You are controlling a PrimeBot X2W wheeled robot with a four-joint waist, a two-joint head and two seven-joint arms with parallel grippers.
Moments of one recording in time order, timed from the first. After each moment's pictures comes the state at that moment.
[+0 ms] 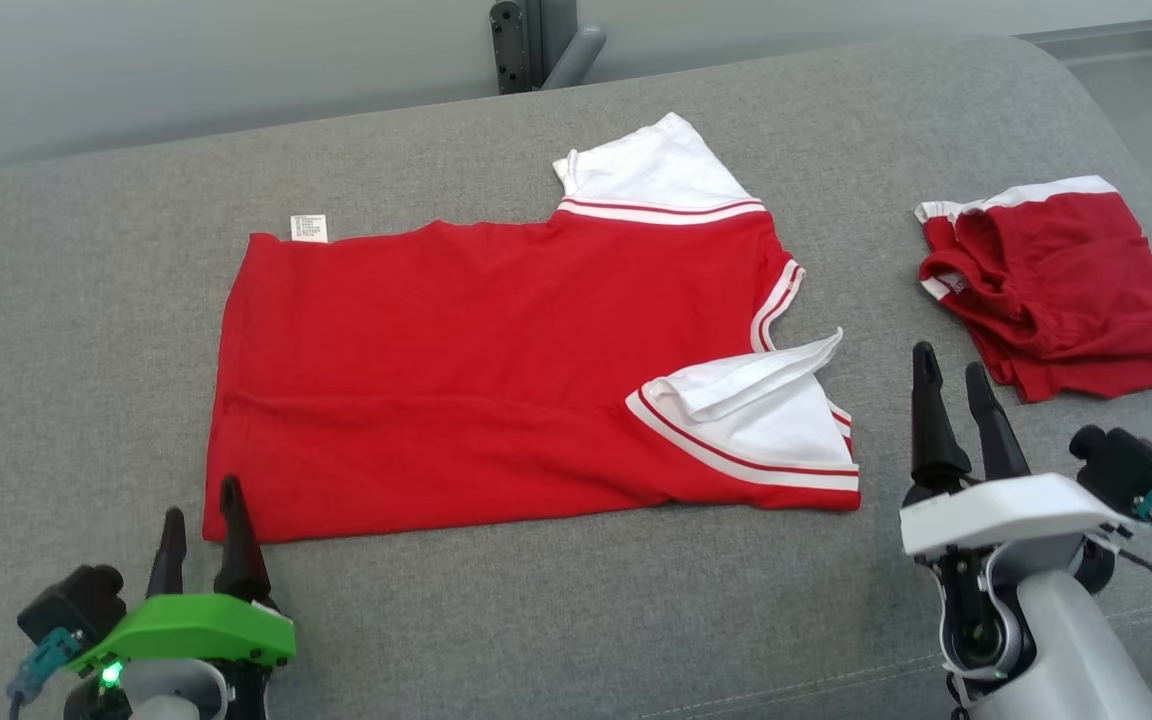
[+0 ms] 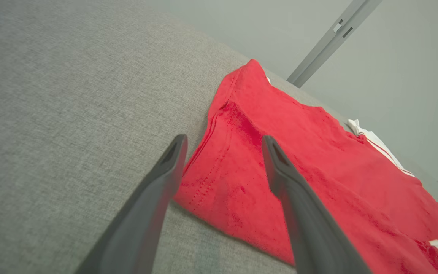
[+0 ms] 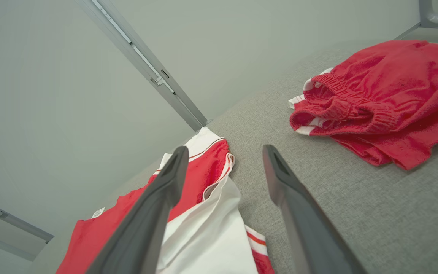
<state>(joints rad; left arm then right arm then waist) -0.23 0.05 0.08 0.56 -0.60 -0.13 -0.26 -0.27 -0.05 0.05 0.35 0.69 0.13 -0.26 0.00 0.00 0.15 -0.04</state>
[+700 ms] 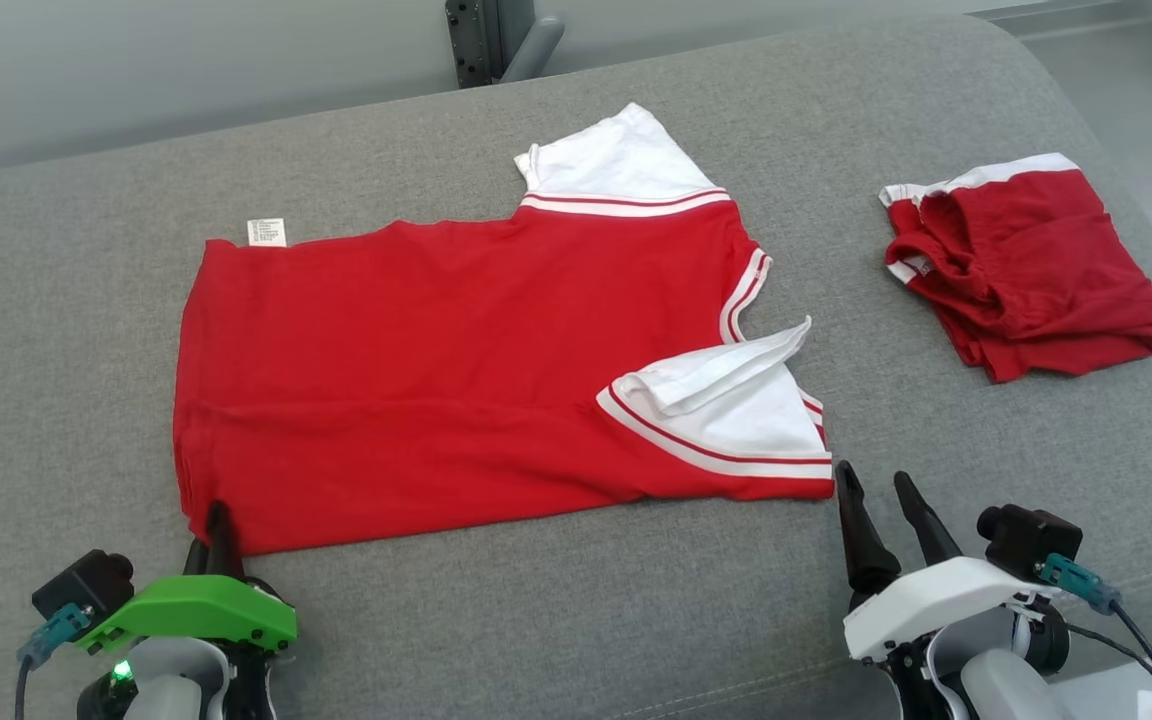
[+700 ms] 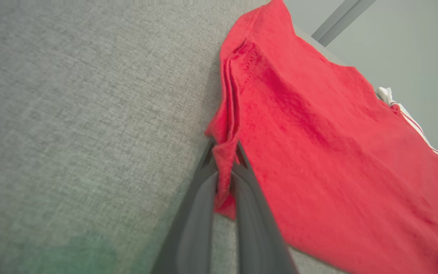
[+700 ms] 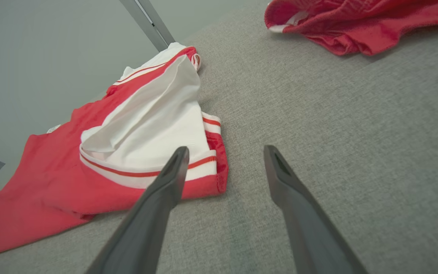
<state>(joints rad) -0.32 0.06 0.07 0.81 -0.65 -0.13 -0.24 -0.16 -0.05 0.15 0.45 0.55 0.13 -0.24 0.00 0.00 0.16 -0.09</state>
